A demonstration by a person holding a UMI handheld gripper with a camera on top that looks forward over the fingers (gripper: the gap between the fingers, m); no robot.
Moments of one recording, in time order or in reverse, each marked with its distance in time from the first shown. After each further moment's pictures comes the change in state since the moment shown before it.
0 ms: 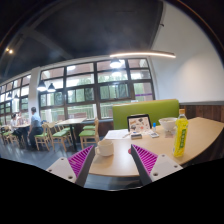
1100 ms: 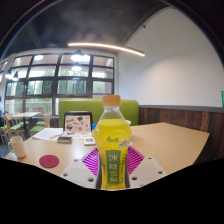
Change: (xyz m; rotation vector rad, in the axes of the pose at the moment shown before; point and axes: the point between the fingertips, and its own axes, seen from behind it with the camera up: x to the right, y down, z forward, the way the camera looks) arm 0.343 0.016 0.143 0.000 0.450 -0.094
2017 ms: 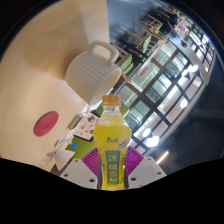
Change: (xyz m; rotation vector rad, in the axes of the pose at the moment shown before) arm -0.310 -0.077 -0.003 0.305 -0.045 -2.235
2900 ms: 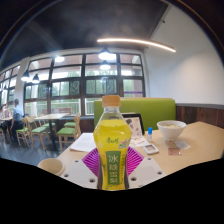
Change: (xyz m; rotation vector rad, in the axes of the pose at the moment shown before) arm -0.089 0.001 0.030 0.034 -0.134 2.285
